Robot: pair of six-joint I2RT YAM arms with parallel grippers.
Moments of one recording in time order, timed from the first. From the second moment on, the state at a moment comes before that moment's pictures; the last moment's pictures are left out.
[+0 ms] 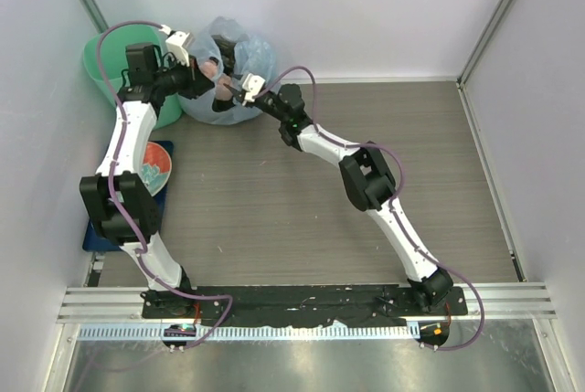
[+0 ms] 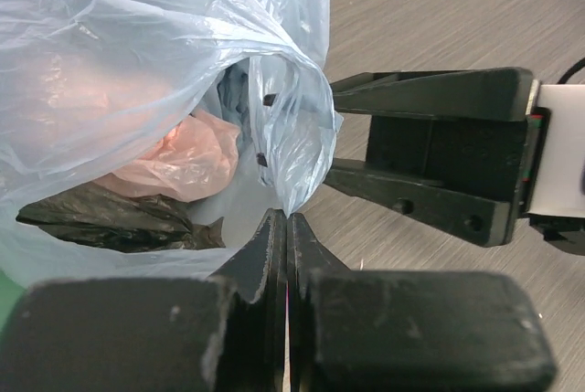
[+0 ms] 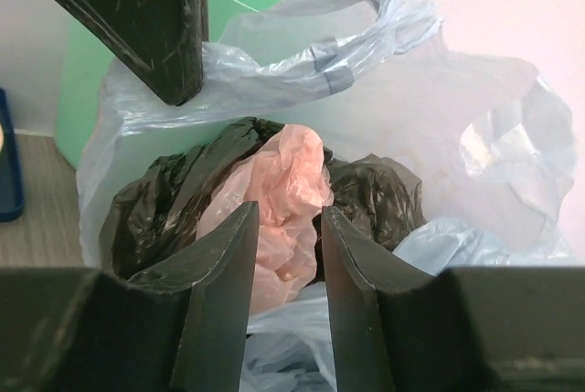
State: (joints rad) left arm 0.07 1.77 1.69 -0.38 0.71 0.12; right arm 0.66 2.58 2.14 0.81 -0.43 -0.41
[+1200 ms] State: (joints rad) left arm 0.15 1.78 1.59 -0.31 0.76 0.05; right arm 0.72 2.83 2.44 0.71 -0.20 -0.47
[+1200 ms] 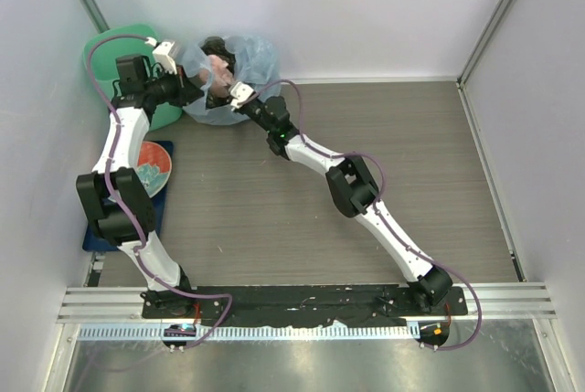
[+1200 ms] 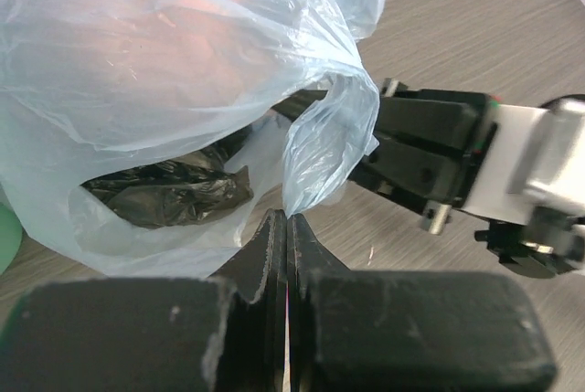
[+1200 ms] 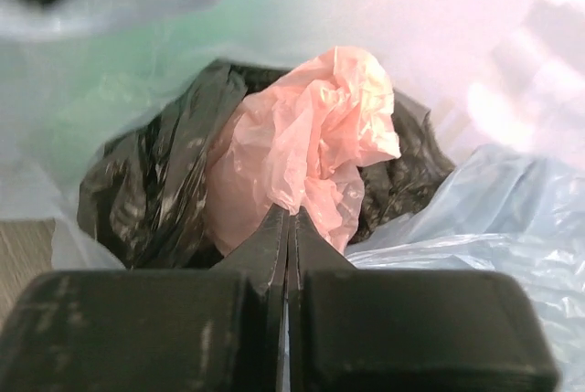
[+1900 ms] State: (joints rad) left arm 0.14 1.90 1.65 -0.29 0.65 -0.01; right arm 0.71 2.24 1.96 0.98 -0.11 -0.16
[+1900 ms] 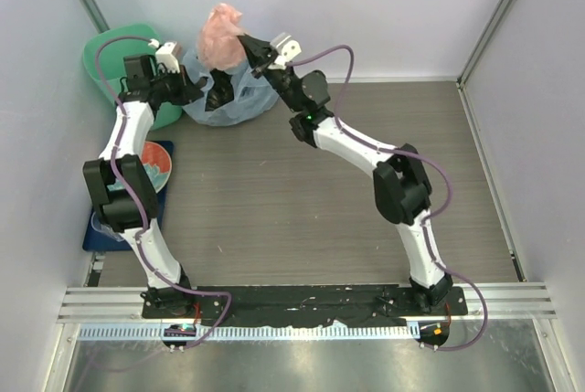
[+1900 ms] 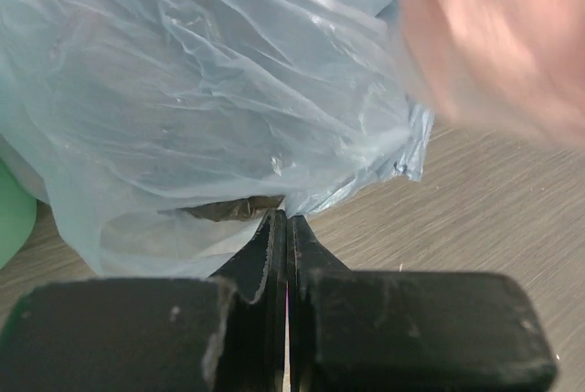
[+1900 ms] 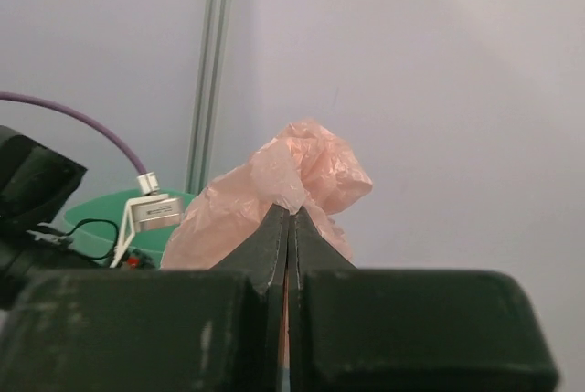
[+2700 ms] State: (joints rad) left arm 0.00 1.00 1.20 -0.58 0.81 0.33; right arm 0.35 1.28 1.30 0.20 -0.42 0.52
